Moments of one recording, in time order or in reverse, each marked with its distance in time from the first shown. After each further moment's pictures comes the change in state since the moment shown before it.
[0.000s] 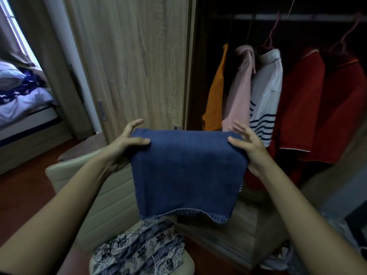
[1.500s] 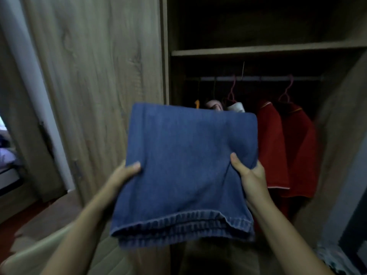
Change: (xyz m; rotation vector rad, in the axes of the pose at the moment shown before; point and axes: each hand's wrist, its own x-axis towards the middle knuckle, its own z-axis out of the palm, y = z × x) left_hand 0.021 0.084 0.034 -0.044 -0.001 0.279; right_hand 0.006 -0.062 0.016 0.213 0.422 -0.282
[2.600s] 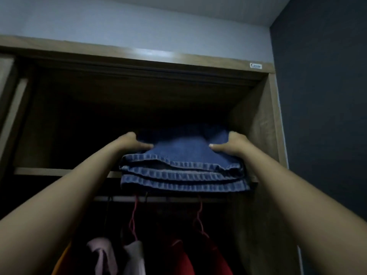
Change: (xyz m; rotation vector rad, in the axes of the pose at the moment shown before) left_hand 0.368 0.231 0.340 0.556 -0.176 0.484; right_hand 0.376 -0.326 -0.098 -1.422 0.308 -0.305
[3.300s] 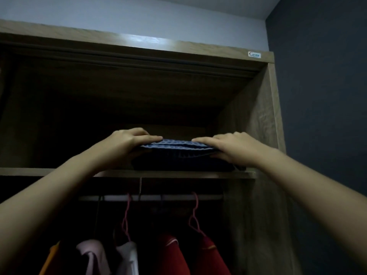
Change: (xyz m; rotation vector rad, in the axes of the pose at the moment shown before) left_hand -0.042 -0.005 -0.005 0.699 0.030 0.962; right_hand -0.038 0.011 -0.015 -0.763 0.029 -0.824
